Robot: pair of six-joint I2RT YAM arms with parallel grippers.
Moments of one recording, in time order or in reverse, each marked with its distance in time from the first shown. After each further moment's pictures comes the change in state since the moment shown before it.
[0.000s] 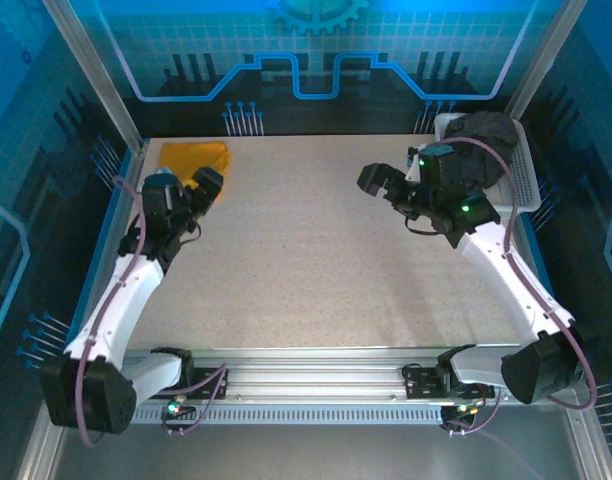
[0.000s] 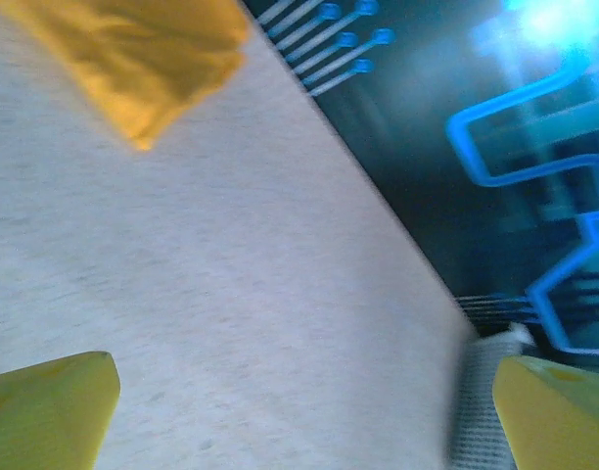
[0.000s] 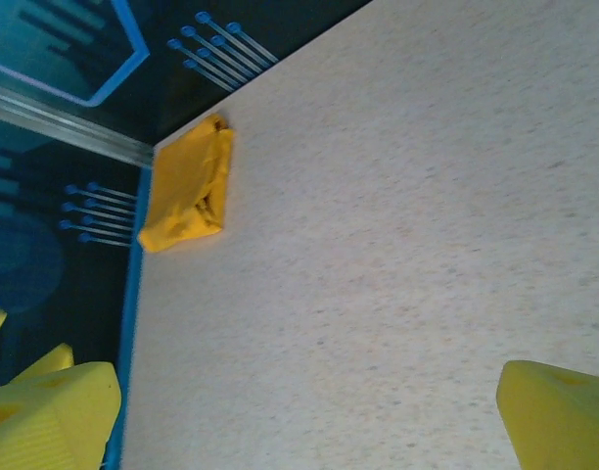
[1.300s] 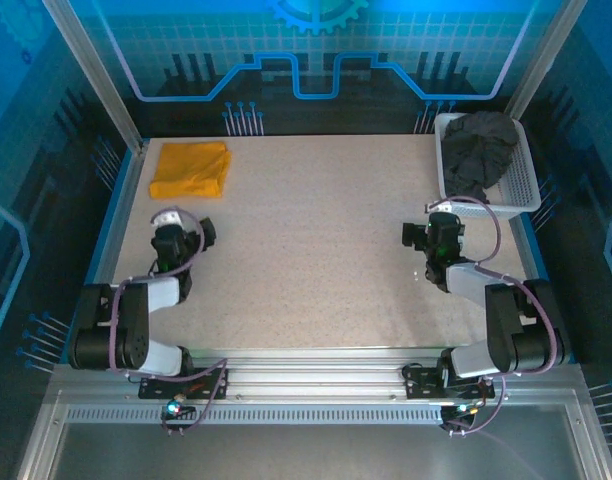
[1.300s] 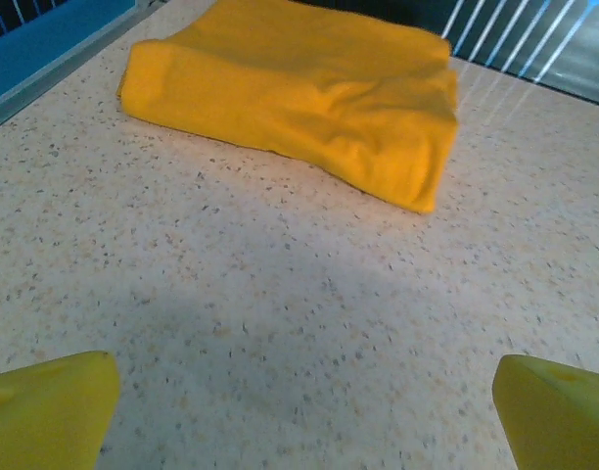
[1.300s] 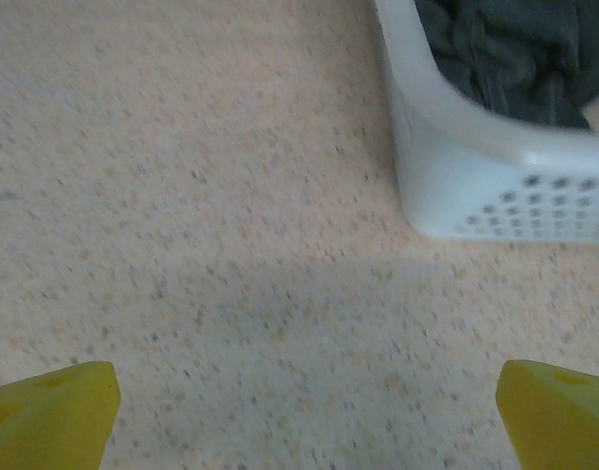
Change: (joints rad) left arm 0.175 0.340 -0.613 1.077 -0.122 0.725; right arm -0.229 0.163 -0.756 0.979 0.445 -0.688
